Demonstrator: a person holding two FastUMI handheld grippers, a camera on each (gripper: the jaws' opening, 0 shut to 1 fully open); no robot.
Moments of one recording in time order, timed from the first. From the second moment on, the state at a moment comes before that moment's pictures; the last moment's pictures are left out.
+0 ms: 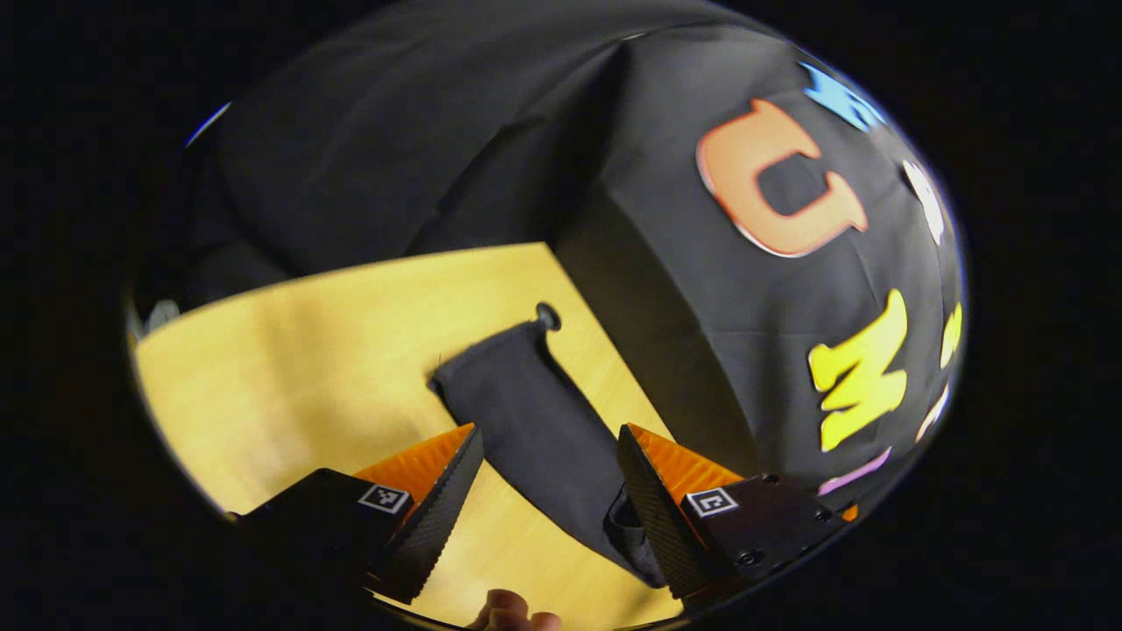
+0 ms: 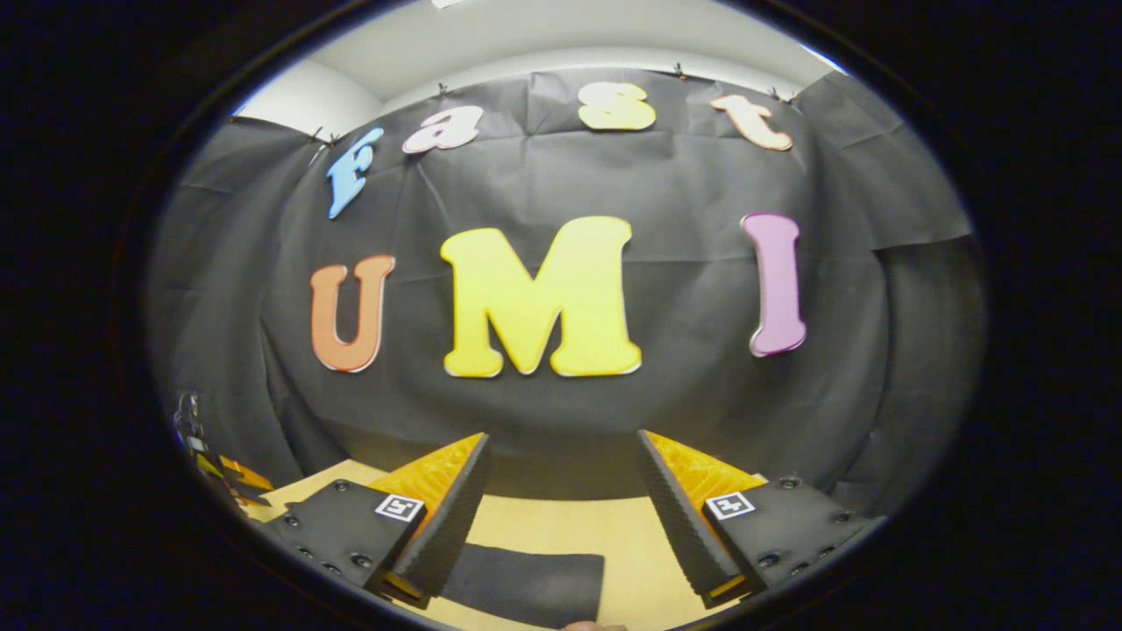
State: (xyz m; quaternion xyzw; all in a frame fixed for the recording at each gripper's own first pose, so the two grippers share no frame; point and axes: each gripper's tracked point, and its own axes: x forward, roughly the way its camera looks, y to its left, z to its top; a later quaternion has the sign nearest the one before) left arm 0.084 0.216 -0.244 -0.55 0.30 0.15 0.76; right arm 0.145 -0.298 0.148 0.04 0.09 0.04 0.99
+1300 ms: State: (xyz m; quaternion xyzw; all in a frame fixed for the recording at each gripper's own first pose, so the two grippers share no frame) left arm 0.151 0.271 -0.321 -0.68 0.21 0.27 0.65; right arm 0.150 -0.437 0.157 0.01 0.12 -0.07 0.99
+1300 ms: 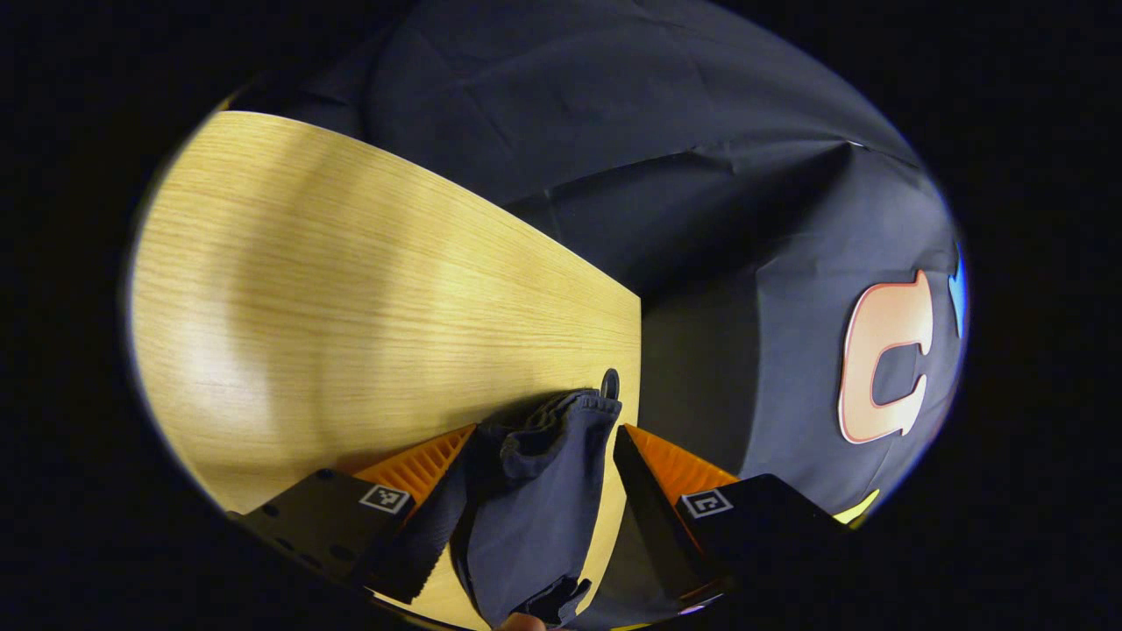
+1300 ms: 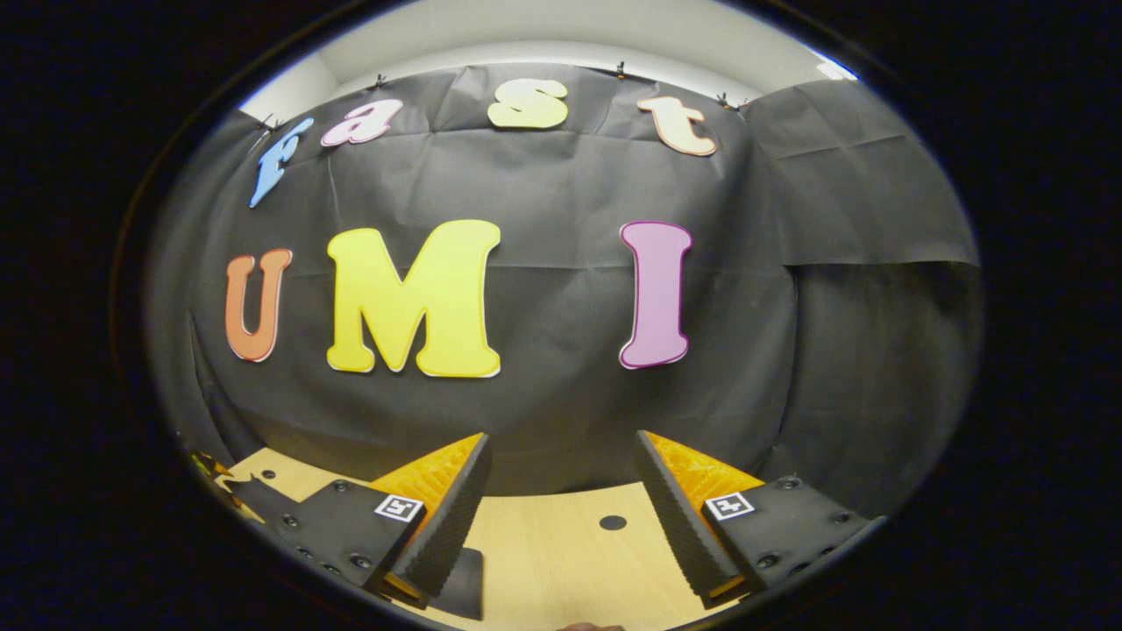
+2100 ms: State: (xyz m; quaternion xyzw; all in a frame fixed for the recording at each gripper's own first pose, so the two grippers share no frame) left arm 0.161 0.260 -0.303 -0.56 0.24 0.26 0.75; right arm 0.142 -0.458 0.152 0.04 0.14 -0.08 0.99
